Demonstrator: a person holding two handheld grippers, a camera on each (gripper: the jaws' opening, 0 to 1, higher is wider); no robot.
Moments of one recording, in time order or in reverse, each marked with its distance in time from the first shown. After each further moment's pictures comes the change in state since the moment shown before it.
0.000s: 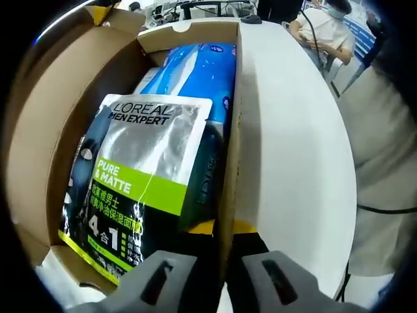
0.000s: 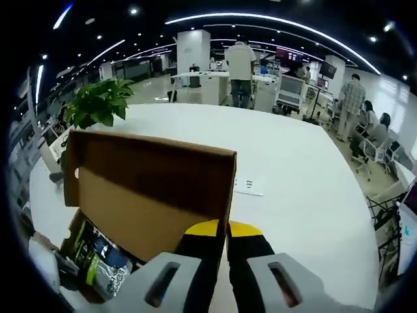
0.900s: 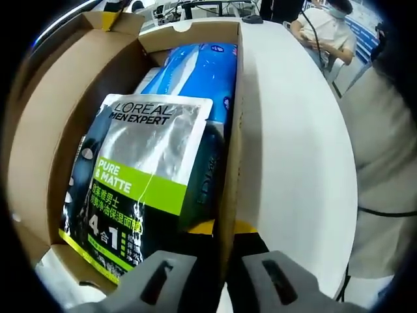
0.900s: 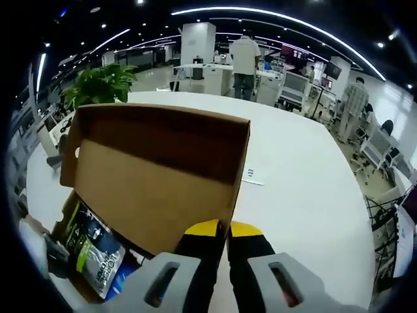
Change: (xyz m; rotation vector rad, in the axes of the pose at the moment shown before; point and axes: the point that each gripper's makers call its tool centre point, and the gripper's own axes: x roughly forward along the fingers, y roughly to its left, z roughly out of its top) left arm 0.000 0.000 0.000 -0.004 0.002 0.009; right arm 0.003 0.005 -0.019 -0.079 0.025 -0.024
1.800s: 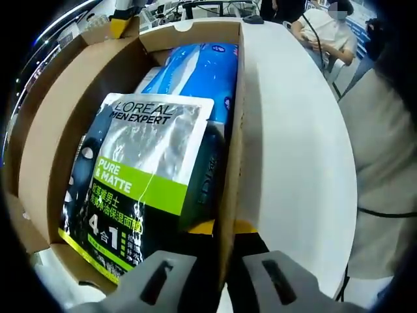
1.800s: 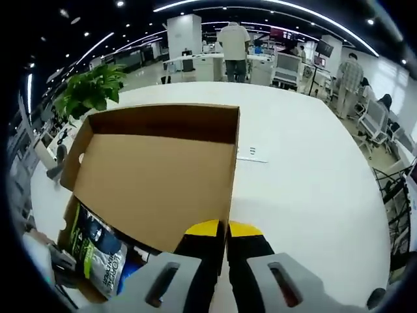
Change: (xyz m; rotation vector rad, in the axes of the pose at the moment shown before) left arm 0.000 0.000 0.000 -0.005 -0.001 0.000; right arm 0.016 0.004 -0.032 0.146 0.092 0.033
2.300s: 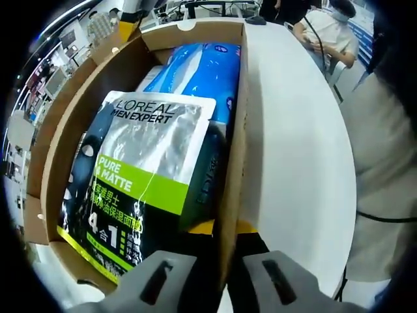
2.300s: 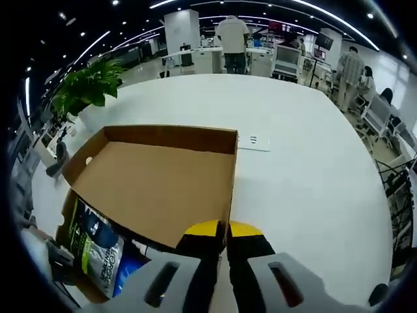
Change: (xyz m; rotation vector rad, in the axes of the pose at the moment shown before) left arm 0.001 0.000 0.000 -0.017 0.000 -0.004; right arm 0.002 0.002 -0.016 -0.006 0.050 0.004
